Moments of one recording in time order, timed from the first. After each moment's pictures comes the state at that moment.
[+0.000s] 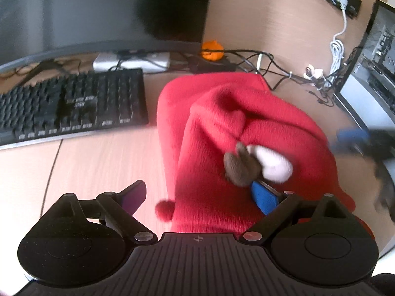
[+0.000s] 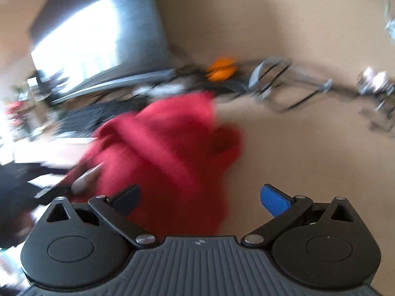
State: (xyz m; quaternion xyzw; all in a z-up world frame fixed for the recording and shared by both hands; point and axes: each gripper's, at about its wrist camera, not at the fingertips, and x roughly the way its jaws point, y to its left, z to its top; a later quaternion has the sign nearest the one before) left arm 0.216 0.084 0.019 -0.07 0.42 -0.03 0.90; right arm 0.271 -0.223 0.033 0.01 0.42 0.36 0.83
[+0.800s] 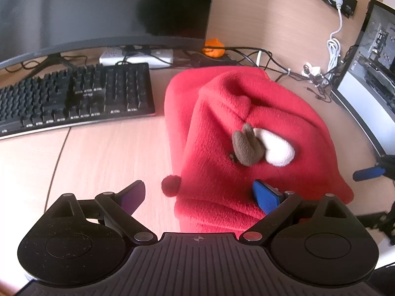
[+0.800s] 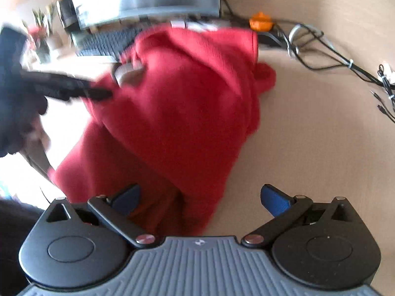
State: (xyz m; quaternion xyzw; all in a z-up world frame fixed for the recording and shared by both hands) left arm 0.193 0.090 0.015 -0.07 0.42 -0.03 0.91; right arm 0.207 -0.204 0.010 -0.15 0.47 0.34 0.80
